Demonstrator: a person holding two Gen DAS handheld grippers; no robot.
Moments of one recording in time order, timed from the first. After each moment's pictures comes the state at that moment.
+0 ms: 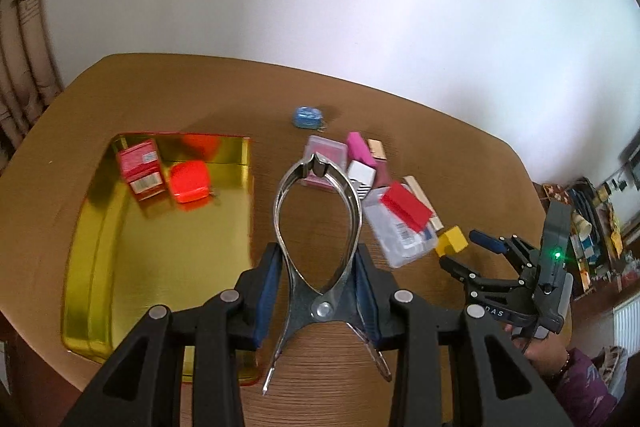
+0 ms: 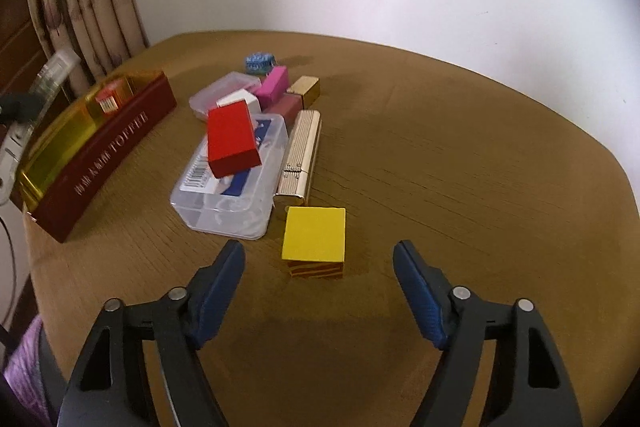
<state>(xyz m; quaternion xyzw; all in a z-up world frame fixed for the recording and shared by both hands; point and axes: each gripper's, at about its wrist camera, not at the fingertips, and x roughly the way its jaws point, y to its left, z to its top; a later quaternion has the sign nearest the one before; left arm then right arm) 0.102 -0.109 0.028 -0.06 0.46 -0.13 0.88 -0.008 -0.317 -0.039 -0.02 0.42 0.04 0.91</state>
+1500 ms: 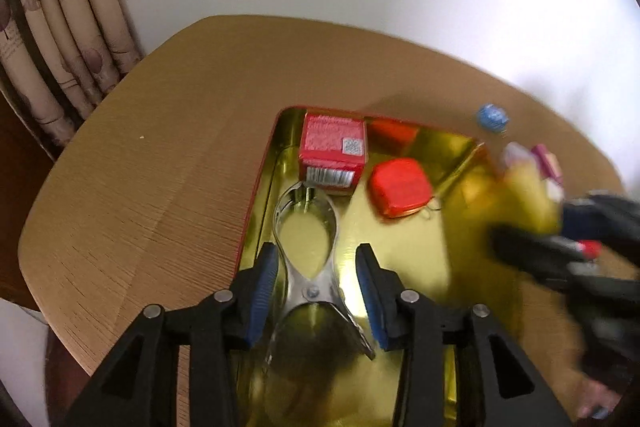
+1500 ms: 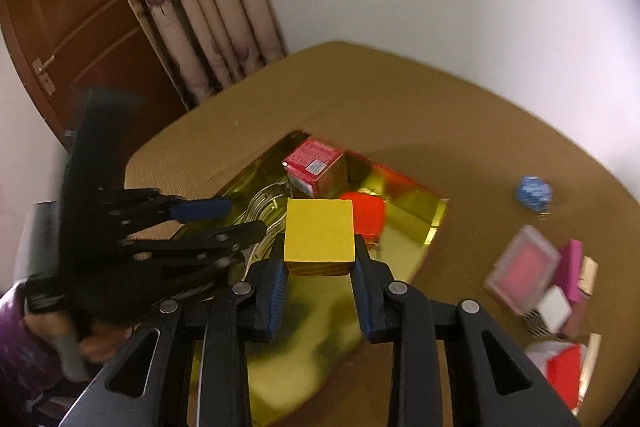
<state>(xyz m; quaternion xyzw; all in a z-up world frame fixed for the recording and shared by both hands) 0.162 0.026 -0.030 -0.03 0.49 0.01 0.87 0.110 -0.072 0.024 -0.03 0.41 0.26 0.87</state>
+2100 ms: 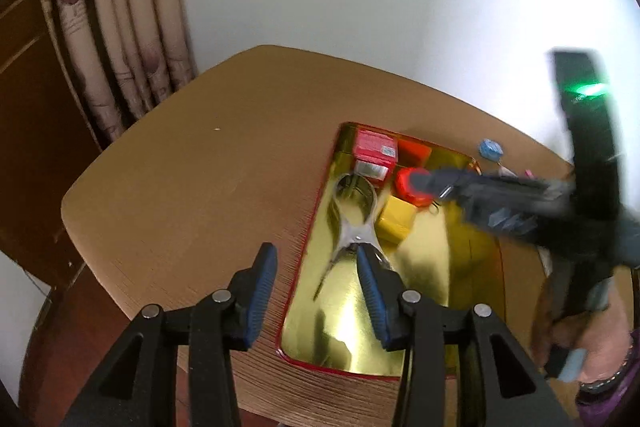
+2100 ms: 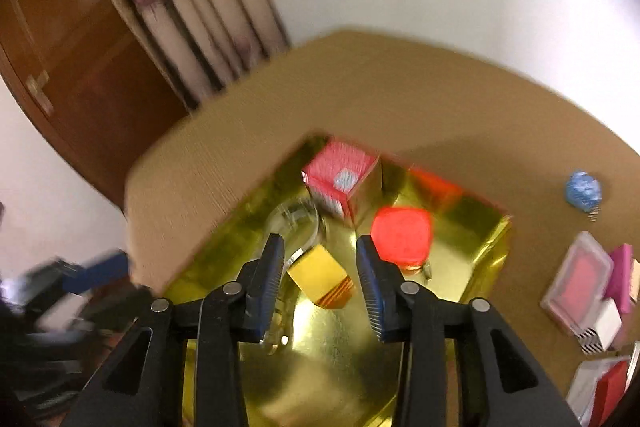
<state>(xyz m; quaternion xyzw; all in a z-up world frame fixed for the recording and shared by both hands) 0.078 0.048 0.004 -0.06 0.43 0.06 0.90 0.130 -0.067 0.012 0.02 0.41 0.27 0.87</state>
